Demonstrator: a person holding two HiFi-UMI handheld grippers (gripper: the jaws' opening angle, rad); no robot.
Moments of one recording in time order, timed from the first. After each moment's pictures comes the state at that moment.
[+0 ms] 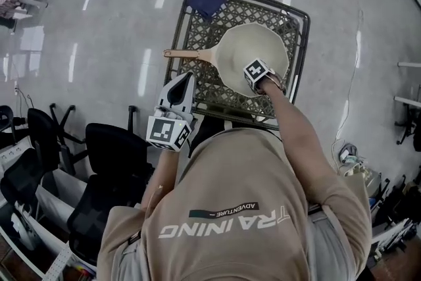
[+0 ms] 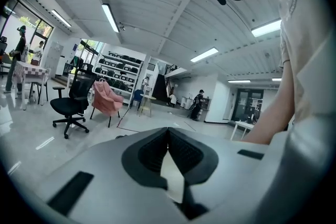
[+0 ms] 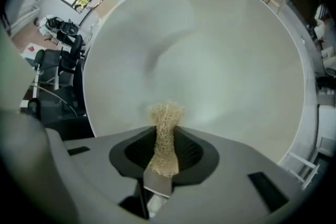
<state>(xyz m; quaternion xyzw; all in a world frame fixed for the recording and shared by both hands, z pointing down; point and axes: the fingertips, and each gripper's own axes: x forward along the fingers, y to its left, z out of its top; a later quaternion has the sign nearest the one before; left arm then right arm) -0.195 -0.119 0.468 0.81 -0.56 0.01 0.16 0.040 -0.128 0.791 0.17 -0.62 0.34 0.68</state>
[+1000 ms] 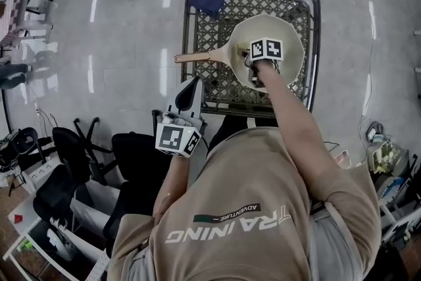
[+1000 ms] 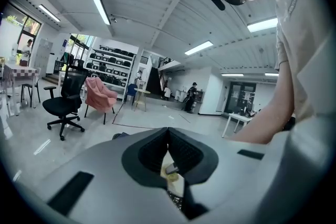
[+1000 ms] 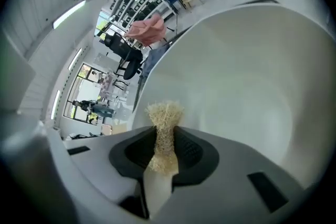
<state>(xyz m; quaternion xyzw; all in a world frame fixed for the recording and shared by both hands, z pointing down) -0.204 -0.133 0.471 0.83 -0.52 0.05 0.17 -0.088 -0.229 0.758 0.34 -0.68 0.60 0.24</state>
